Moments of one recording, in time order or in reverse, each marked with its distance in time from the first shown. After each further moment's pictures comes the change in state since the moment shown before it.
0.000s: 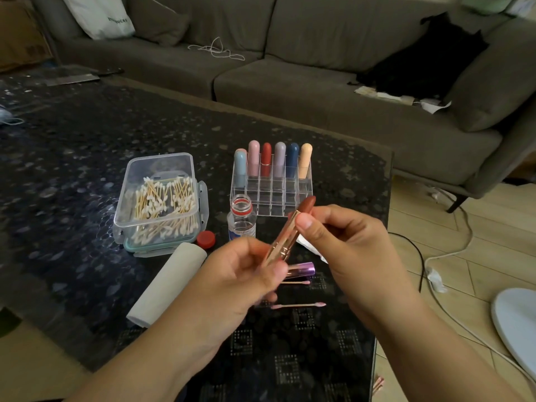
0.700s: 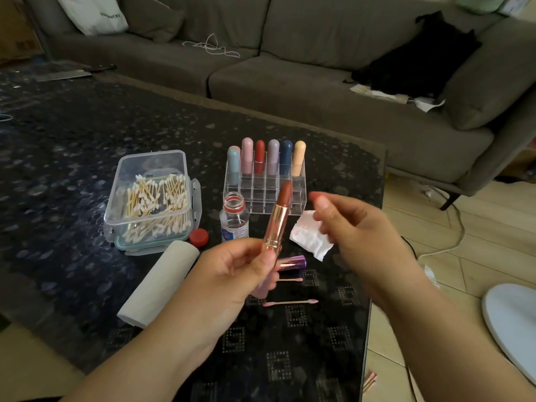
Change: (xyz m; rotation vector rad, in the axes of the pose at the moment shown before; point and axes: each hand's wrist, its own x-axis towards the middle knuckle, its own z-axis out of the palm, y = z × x) left_hand 0.005 -0.007 0.004 -0.023 0.088 0.014; right_hand 0.015 0.008 -0.025 -0.198 0.095 0.154
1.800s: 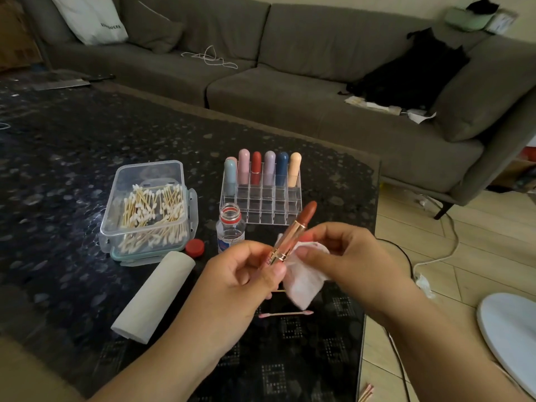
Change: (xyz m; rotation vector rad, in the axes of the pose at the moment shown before) left_hand 0.004 0.000 0.009 0.180 -0.026 0.144; right_hand -0.006 0.001 -0.006 -0.044 -0.196 0.092
